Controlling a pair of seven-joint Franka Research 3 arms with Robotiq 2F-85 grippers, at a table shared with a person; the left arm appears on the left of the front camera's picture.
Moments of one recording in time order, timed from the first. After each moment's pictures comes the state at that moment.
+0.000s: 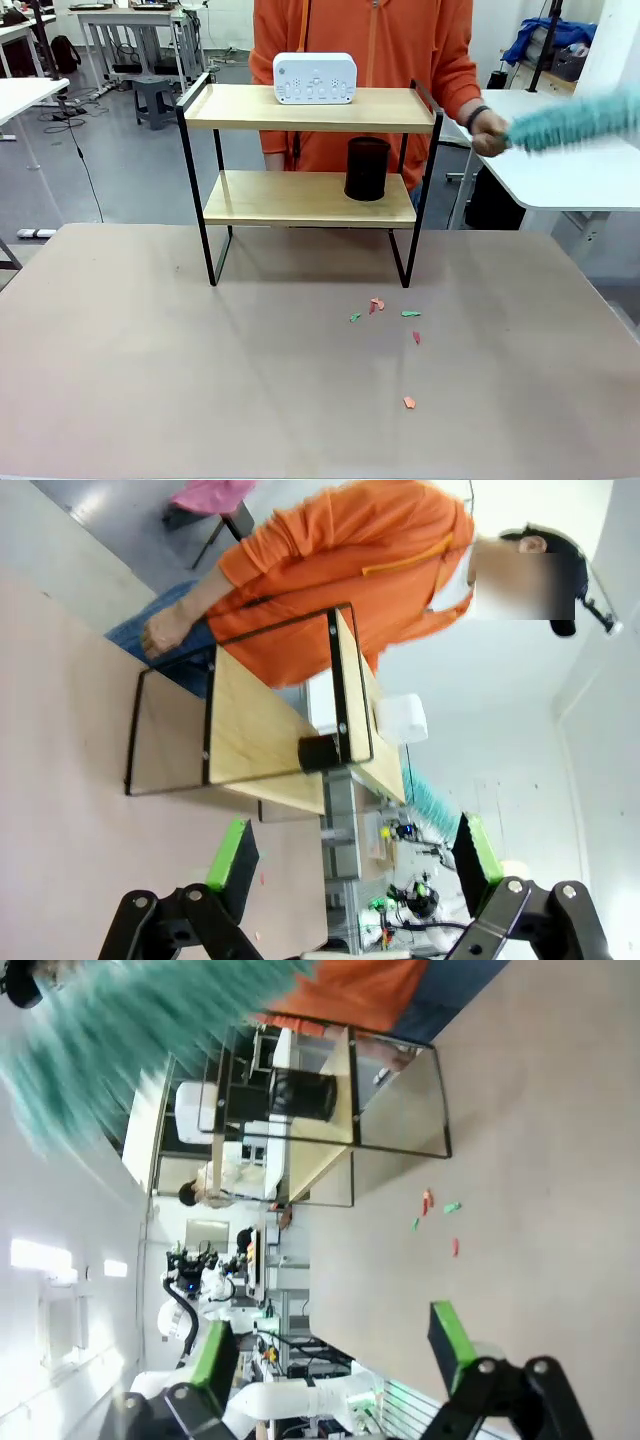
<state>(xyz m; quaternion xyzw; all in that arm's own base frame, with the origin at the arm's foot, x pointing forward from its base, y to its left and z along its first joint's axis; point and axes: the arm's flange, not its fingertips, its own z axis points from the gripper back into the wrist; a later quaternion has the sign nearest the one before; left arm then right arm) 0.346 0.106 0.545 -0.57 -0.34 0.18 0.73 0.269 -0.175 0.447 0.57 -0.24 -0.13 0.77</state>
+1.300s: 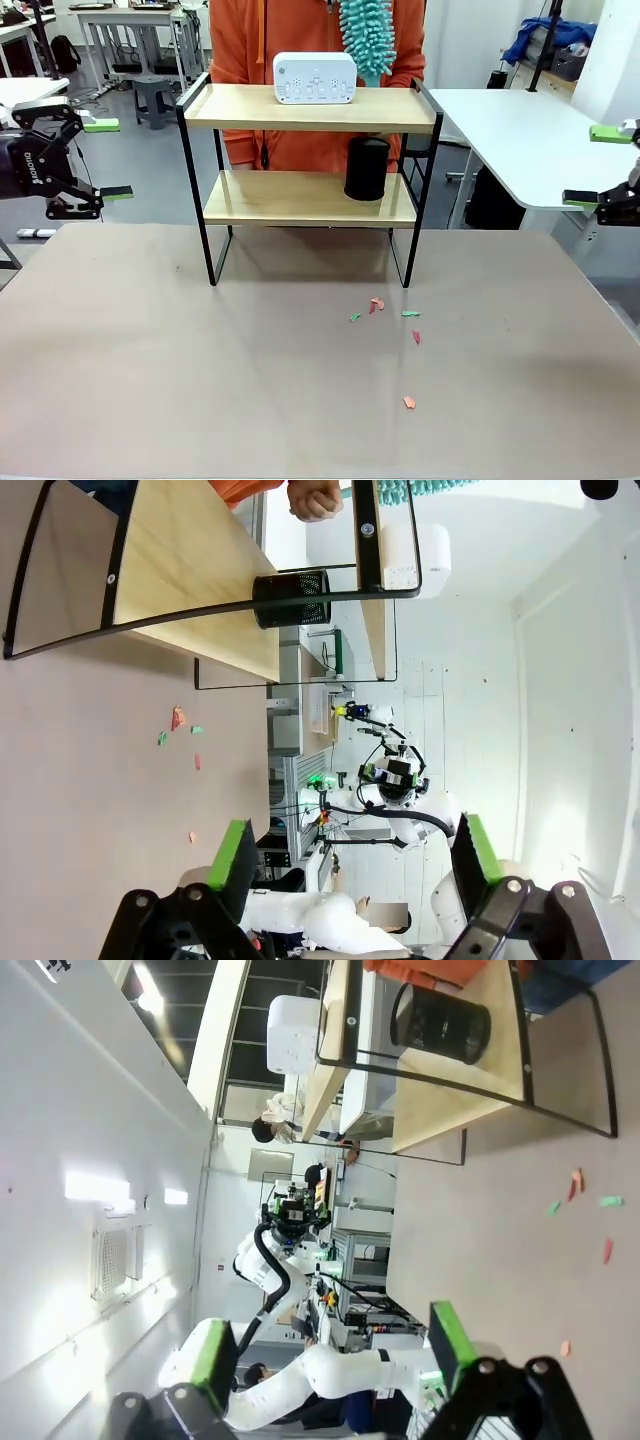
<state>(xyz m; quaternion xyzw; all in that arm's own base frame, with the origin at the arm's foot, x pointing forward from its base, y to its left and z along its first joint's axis) 0.368 -0.012 0.475 -0.66 -0.17 0.12 0.72 0.323 -0.054 0.491 0.65 -0.19 -0.06 0.73</state>
